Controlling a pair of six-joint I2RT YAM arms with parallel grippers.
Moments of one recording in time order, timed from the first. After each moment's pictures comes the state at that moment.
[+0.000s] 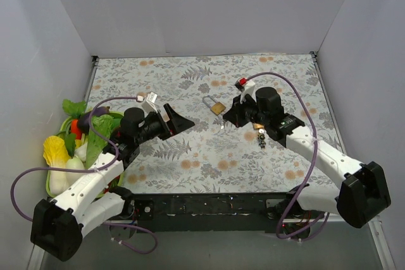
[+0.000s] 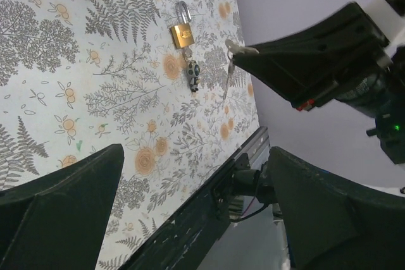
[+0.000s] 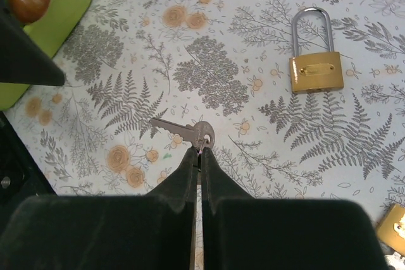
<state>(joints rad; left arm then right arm) -0.44 0.90 0.58 0.03 0.43 -0.89 0.56 1.24 0.86 -0.10 -0.34 0.20</state>
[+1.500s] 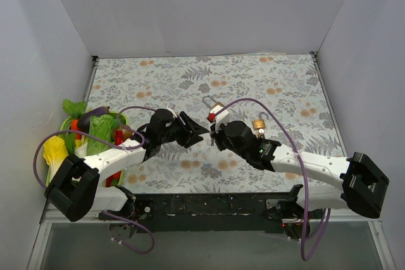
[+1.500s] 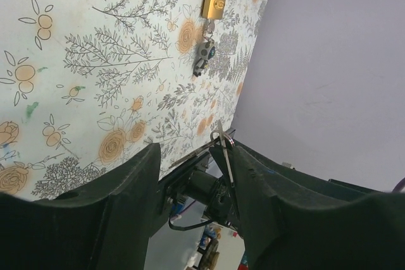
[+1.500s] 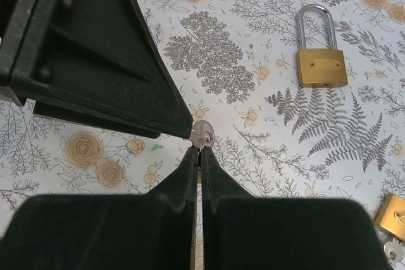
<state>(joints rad) -0.63 1.26 0.59 0.17 0.31 -1.34 1.05 1.23 0.71 0.08 0.26 0.07</state>
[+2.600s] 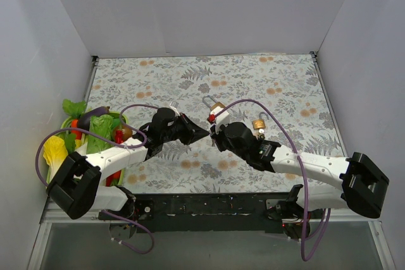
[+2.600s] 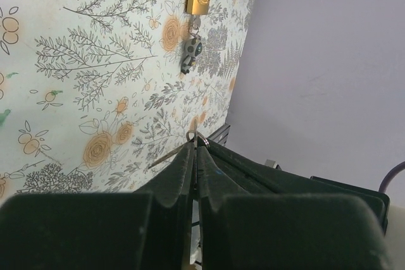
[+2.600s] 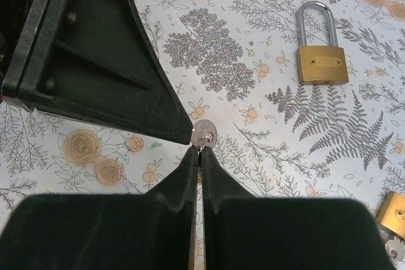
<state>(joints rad) -0.65 1.30 0.62 0.22 0.32 -1.35 1.05 1.23 0.69 0.10 0.27 0.07</state>
